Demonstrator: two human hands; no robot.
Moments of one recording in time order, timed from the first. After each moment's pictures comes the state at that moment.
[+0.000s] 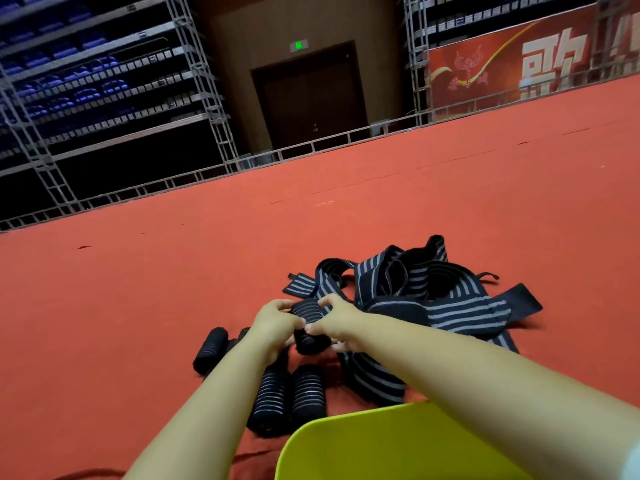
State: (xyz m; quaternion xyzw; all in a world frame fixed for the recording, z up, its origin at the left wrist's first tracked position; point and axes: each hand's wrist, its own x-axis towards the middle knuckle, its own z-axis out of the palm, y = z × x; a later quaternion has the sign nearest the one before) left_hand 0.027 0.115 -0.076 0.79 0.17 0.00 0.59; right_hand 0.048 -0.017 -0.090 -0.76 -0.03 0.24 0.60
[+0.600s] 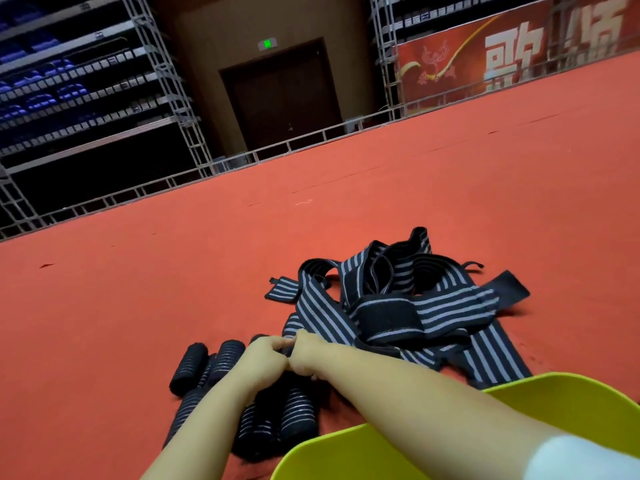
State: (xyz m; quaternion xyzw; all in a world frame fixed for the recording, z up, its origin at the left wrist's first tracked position) left_hand 0.025 0.133 -0.111 0.93 0.05 -0.08 0.35; right_hand 0.050 0.023 -0.115 -0.93 -0.13 0.22 0.26
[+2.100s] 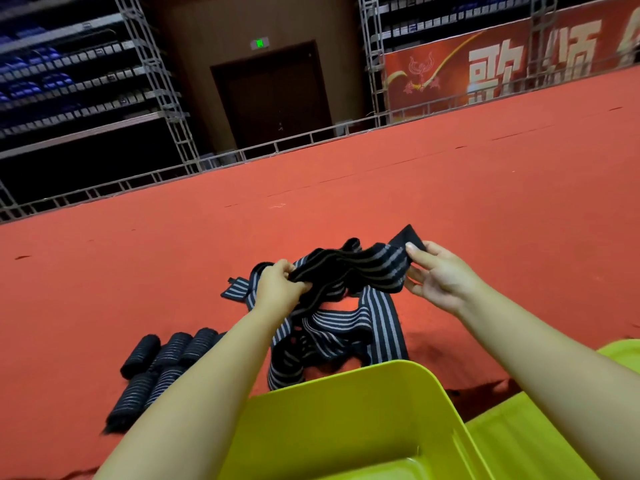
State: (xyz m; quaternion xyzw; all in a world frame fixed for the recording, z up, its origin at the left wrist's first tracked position) left_hand 0.030 -0.050 -0.040 0.92 0.03 0.14 0.37; right_hand 0.003 -0.303 -0.050 -0.49 0.01 0.03 0.87
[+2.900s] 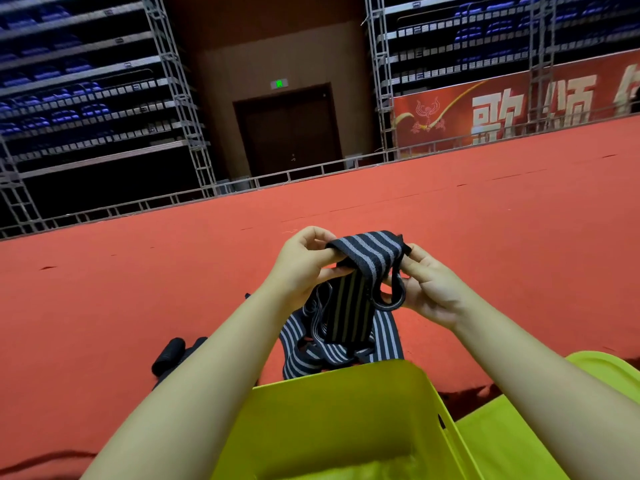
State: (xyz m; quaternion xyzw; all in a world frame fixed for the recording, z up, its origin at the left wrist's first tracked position) left_hand -0.089 -0.089 0.068 0.68 -0.14 0.05 0.72; right_hand -0.073 -0.284 0.003 -0.48 -0.20 0.08 0.85
